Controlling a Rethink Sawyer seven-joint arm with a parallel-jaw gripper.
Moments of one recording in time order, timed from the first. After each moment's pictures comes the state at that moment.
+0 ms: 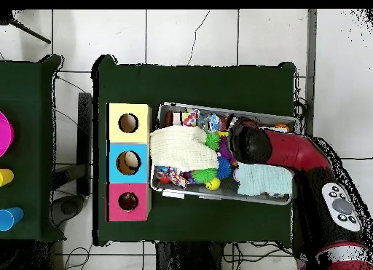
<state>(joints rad) -0.61 -0.54 0.23 1.49 -0.39 0.36 1.91</state>
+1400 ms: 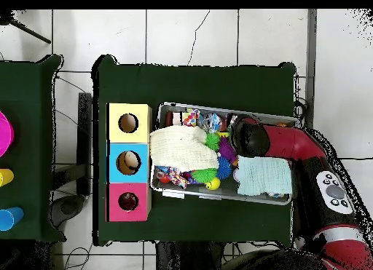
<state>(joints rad) -0.63 -0.43 0.28 1.39 -0.51 0.39 1.91</state>
